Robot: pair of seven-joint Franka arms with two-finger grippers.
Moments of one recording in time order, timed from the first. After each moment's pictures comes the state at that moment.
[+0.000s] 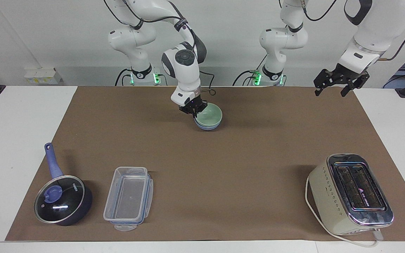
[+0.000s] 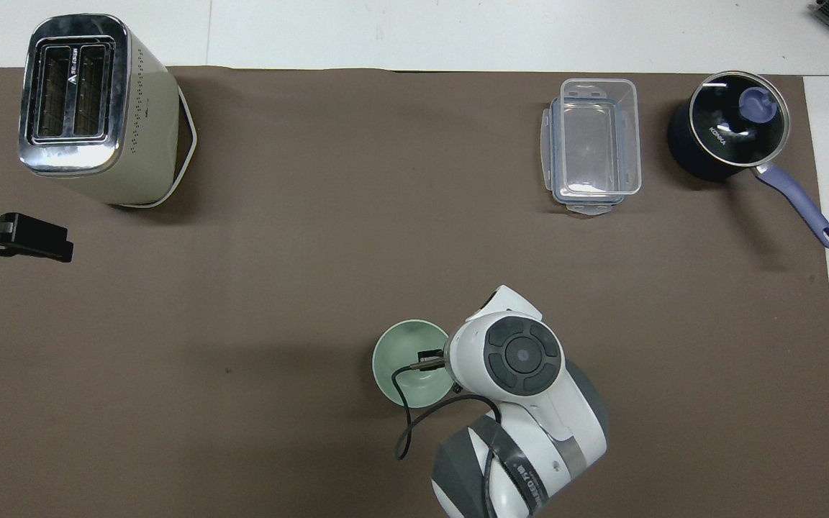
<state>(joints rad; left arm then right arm) -0.06 -0.03 -0.01 -1.58 -0.02 1.52 0.01 0.45 0.05 0.17 -2.21 0.10 2.28 0.46</state>
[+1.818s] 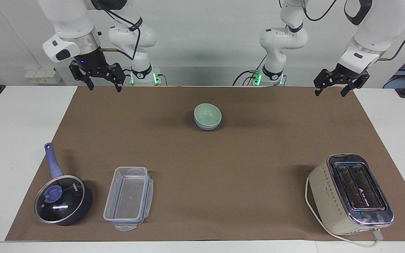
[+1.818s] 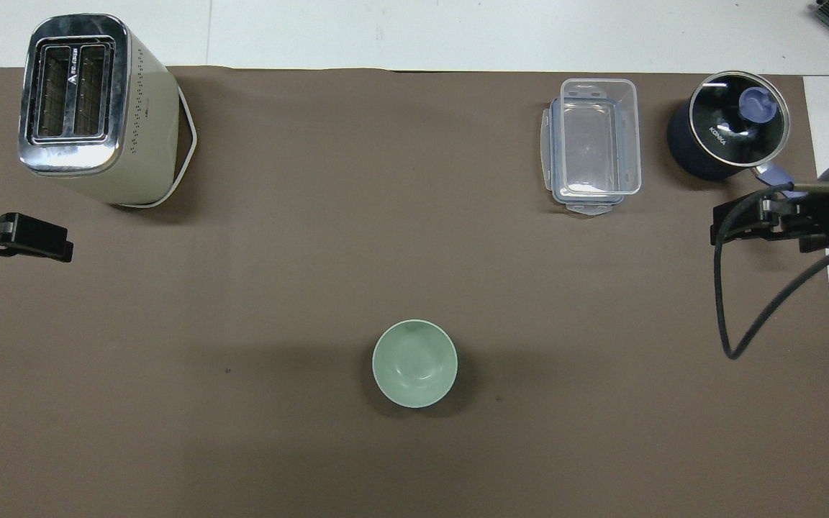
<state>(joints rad) -0.06 -0.03 -0.01 -1.58 -0.02 1.52 0.01 -0.07 0.03 0.15 -1.45 -0.01 1.45 0.19</state>
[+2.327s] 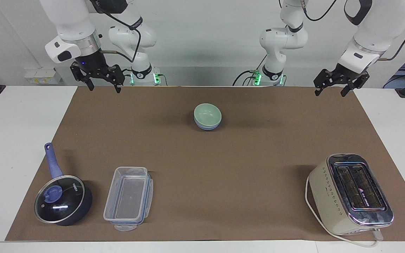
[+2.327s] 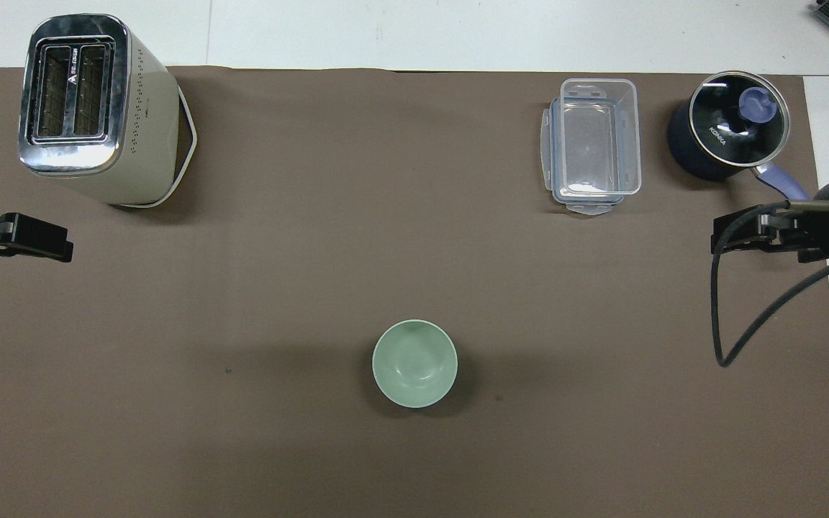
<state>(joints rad) -0.06 -0.03 -0.01 -1.58 -0.02 1.52 0.01 -0.08 -0.02 0.14 -1.56 -0.01 1.53 0.19</state>
